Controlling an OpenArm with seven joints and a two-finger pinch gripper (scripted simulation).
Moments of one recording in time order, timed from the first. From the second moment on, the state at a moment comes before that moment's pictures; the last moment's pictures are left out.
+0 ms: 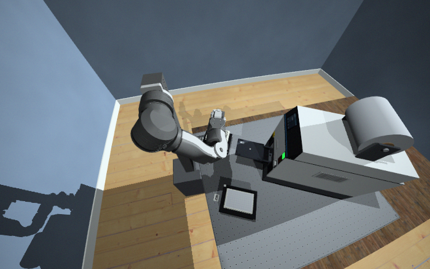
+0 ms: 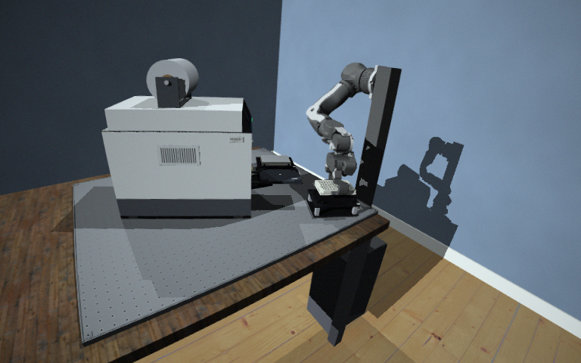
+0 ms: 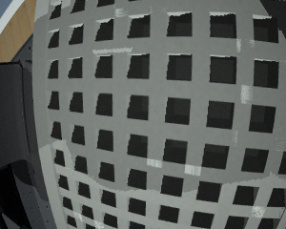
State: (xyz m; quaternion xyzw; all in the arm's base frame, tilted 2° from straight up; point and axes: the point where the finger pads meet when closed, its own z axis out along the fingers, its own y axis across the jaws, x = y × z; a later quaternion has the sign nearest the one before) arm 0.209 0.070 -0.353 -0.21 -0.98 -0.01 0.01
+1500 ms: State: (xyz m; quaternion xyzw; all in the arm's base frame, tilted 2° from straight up) arm 0.221 0.053 -0.289 -0.22 -0.98 -0.01 0.01
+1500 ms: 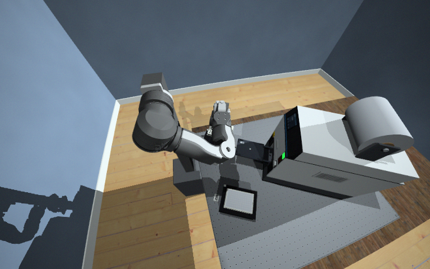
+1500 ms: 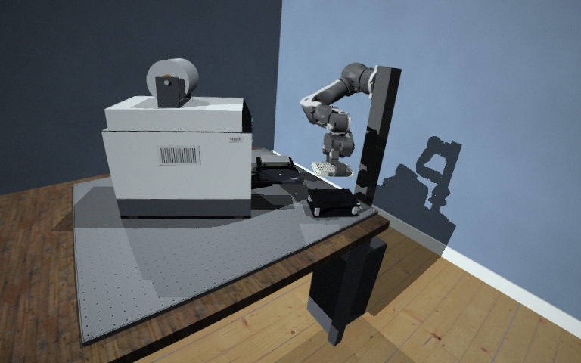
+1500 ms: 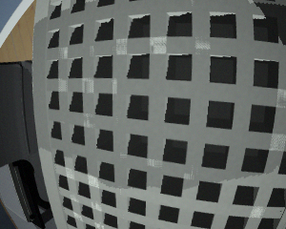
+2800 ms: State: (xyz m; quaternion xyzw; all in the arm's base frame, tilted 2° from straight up) arm 0.298 -0.013 -0.266 -0.23 -0.97 0.00 0.01
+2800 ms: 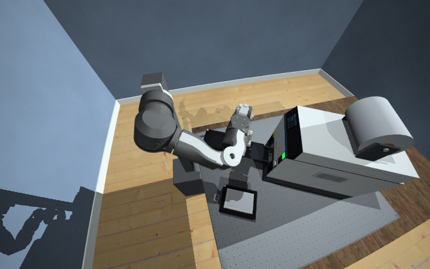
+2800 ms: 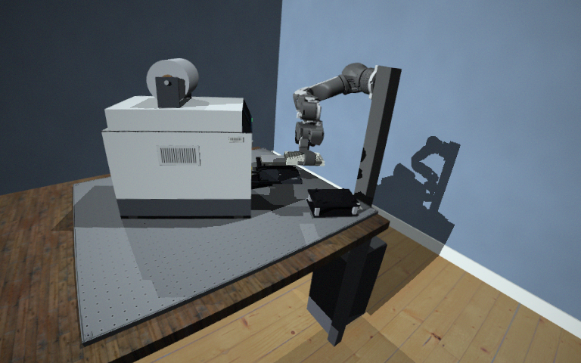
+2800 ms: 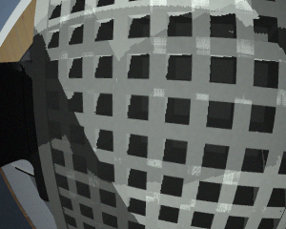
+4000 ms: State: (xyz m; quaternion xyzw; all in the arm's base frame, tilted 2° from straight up) arm 0.353 -0.058 -0.249 -0.22 -0.97 -0.01 0.01
